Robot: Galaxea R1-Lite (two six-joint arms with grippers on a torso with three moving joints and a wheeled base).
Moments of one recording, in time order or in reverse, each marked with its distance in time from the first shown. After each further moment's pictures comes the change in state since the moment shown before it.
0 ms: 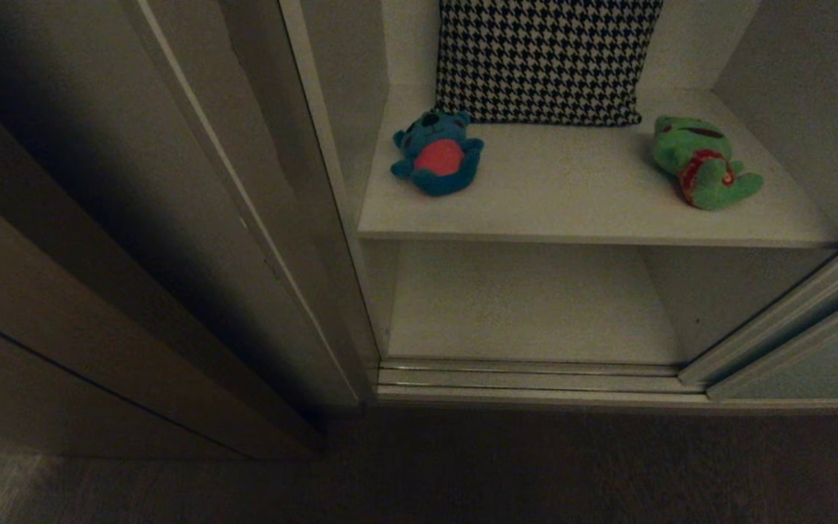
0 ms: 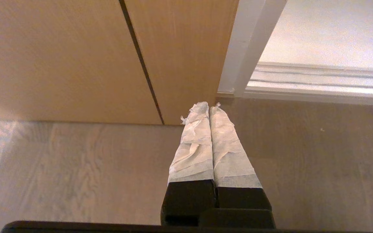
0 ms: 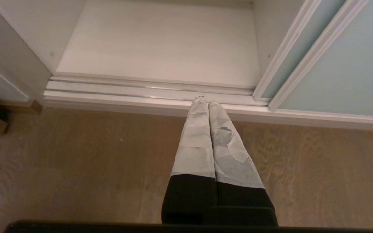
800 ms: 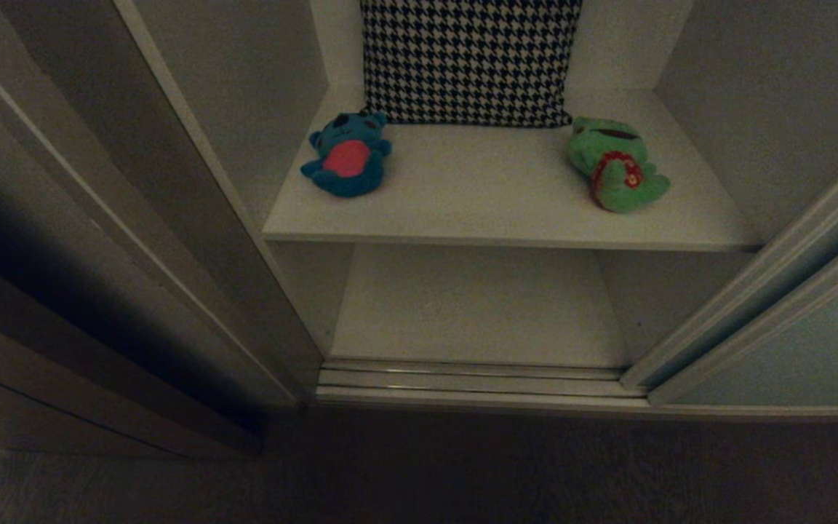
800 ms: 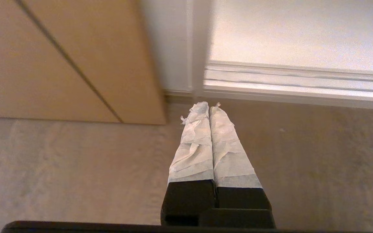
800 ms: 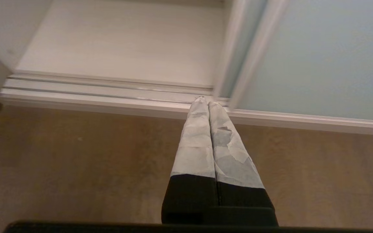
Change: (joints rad) left arm 0.001 0.000 0.000 0.000 0.001 -0.001; right arm 0.000 0.000 0.000 0.000 0.000 0.000
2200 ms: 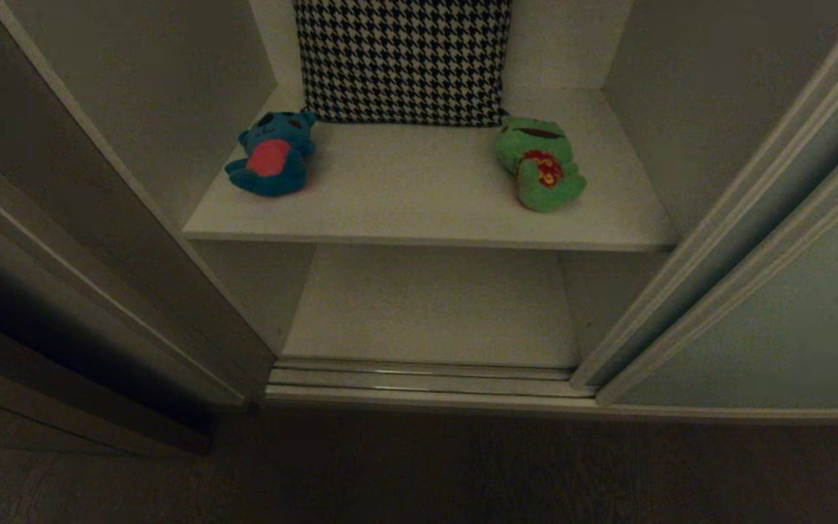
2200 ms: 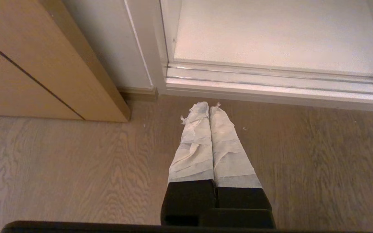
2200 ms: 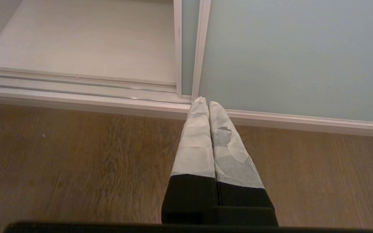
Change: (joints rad) left arm 0.000 0.000 0.000 0.001 -0.001 -0.009; right arm 0.001 0.001 -0.006 0.021 -0.001 -0.003
